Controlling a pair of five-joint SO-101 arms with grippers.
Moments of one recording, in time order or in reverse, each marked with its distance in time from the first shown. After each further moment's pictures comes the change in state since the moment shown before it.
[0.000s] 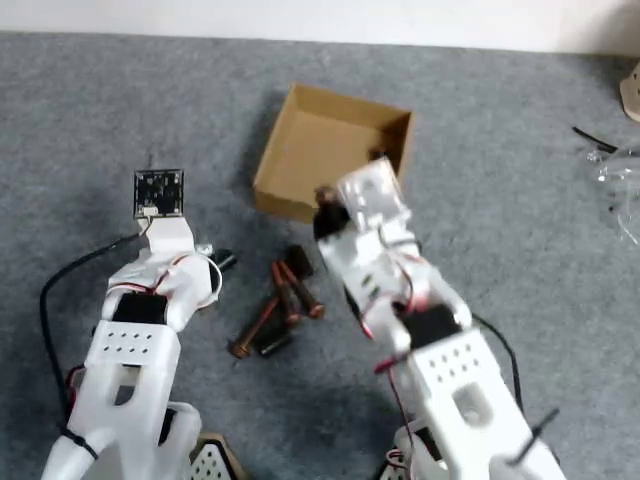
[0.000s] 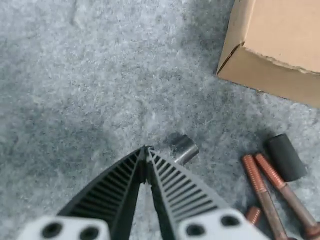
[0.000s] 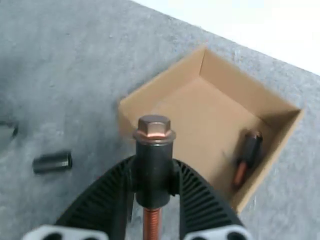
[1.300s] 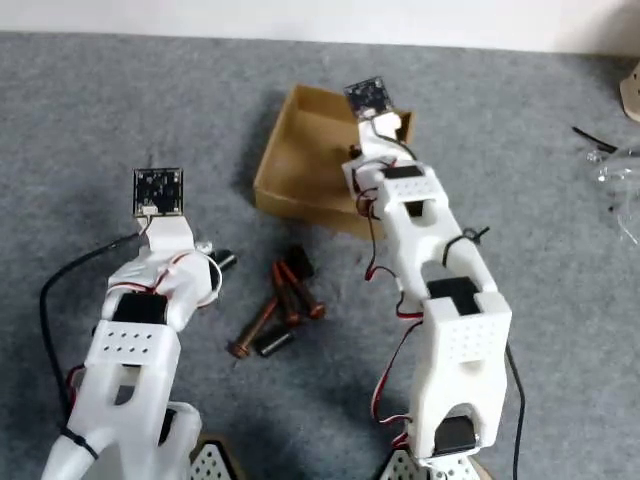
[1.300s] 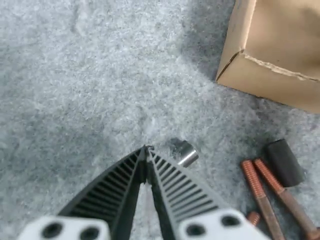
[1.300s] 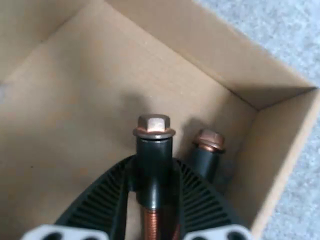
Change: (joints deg) left arm -0.1 0.1 0.0 -1.5 0.0; right arm 14.0 78.0 -56.5 -0.2 5.9
